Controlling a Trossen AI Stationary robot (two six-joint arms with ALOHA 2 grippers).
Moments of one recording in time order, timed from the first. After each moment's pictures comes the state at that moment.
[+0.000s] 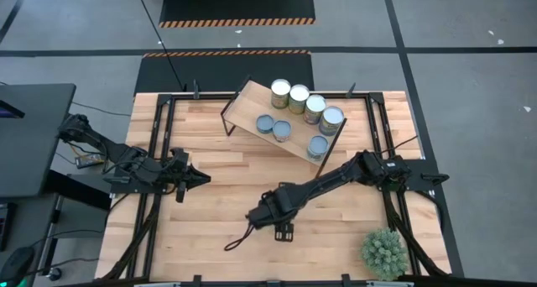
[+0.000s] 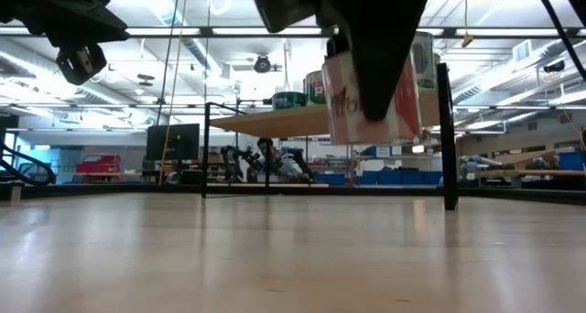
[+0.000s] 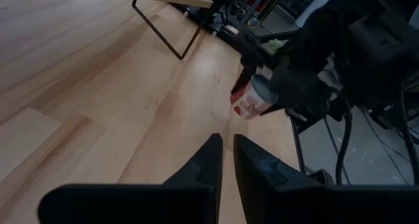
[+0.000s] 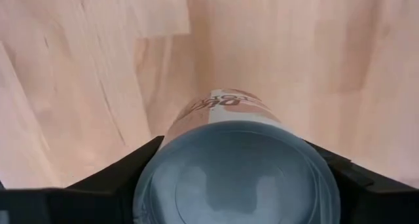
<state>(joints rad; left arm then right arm) -0.51 0.49 0.36 -0.20 -0.47 -0.77 0.37 2.31 2.11 -1.38 0.02 0.49</state>
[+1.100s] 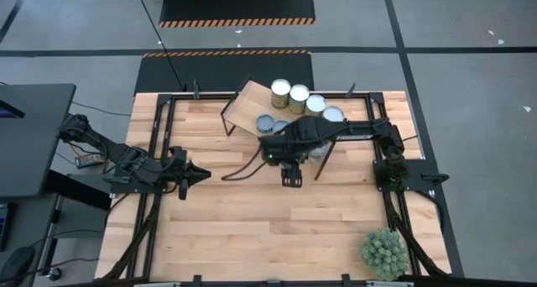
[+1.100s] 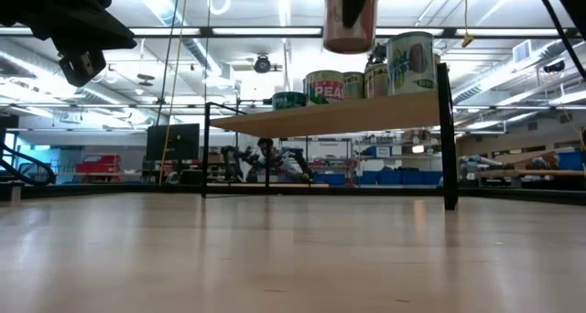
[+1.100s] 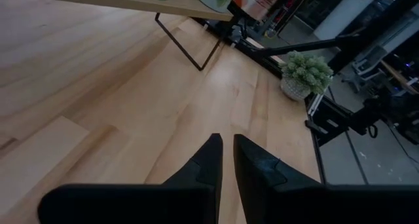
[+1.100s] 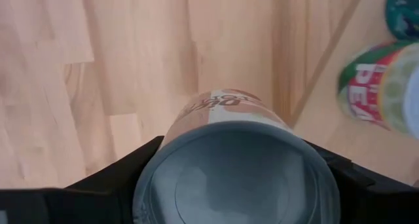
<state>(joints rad) -0.51 0.49 0.36 -0.22 -0.56 -0.77 0.09 2.02 2.20 -1.57 0.08 0.19</state>
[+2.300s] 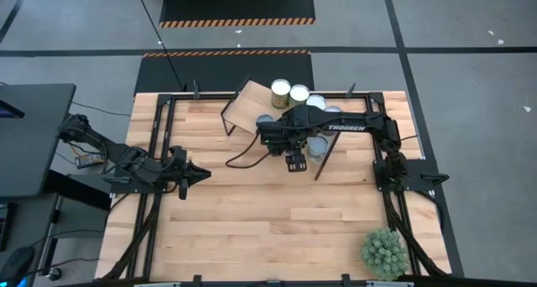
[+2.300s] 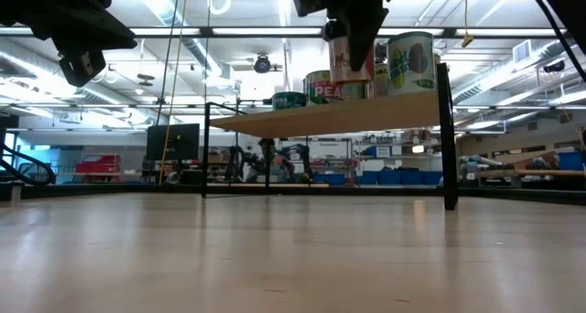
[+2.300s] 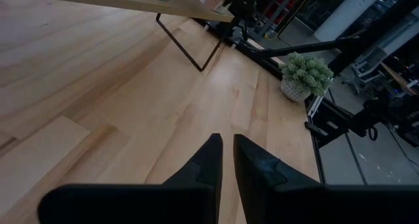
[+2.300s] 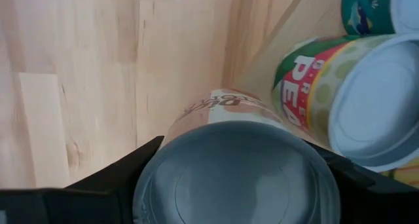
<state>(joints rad) -0.51 0.49 0.36 -0.22 -0.56 -0.78 -0.03 2.03 2.11 -1.57 0.15 -0.11</state>
